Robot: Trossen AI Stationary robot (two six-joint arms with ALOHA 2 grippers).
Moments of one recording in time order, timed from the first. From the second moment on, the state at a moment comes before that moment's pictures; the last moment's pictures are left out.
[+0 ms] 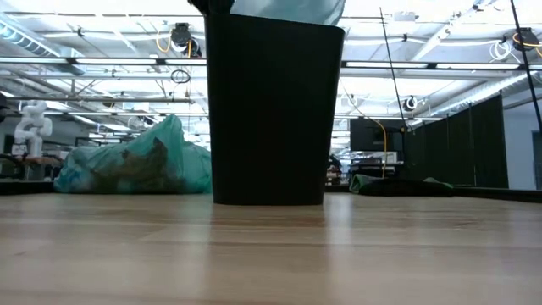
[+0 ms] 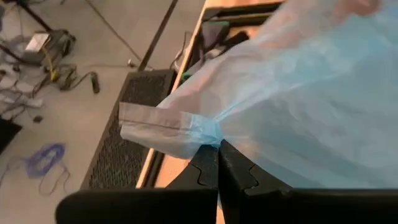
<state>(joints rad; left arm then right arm) 0.36 1.40 1.46 -0.64 -0.06 0.30 0.04 1.12 1.40 -0.42 0.01 0.44</state>
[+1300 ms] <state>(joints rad) 0.45 1.17 1.47 -0.71 0.16 0.12 0.05 1.38 1.39 -0.46 -0.01 0.43</state>
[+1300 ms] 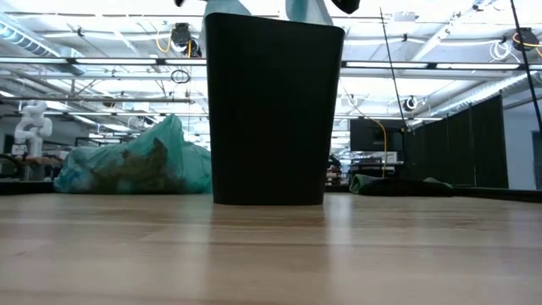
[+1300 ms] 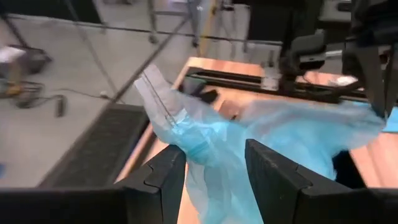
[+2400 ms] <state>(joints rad) 0.40 1.35 1.47 -0.50 0.29 0.15 -0.17 1.24 1.39 -0.56 0.02 0.34</state>
